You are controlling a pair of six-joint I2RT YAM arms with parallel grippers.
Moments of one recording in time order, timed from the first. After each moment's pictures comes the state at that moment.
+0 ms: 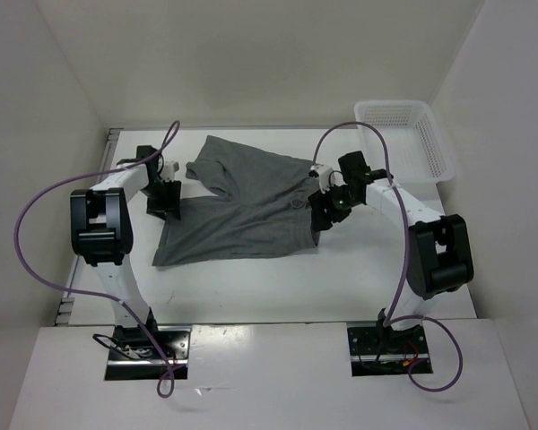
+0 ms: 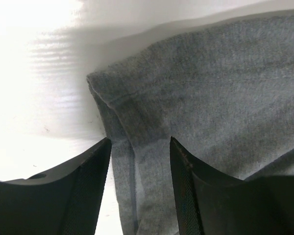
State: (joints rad) left arm 0.09 1.97 1.40 -0.75 0.17 0.07; right arm 0.25 1.64 1.16 -0.68 -0.48 -0.34
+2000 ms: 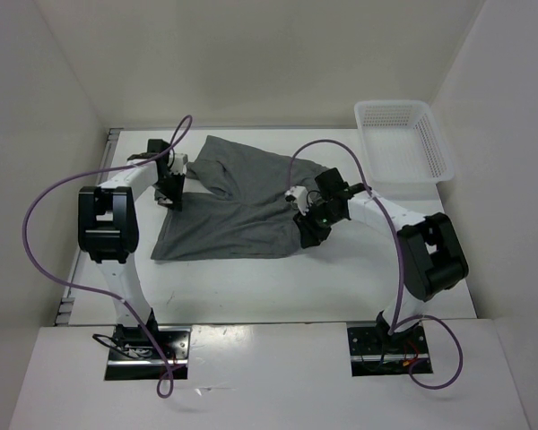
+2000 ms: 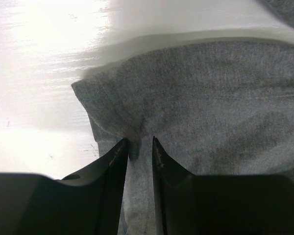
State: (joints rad) left arm 0.02 2.00 1.45 -0.69 0.10 0.07; right arm 0.42 1.65 1.05 -0.62 -0.55 -0.47
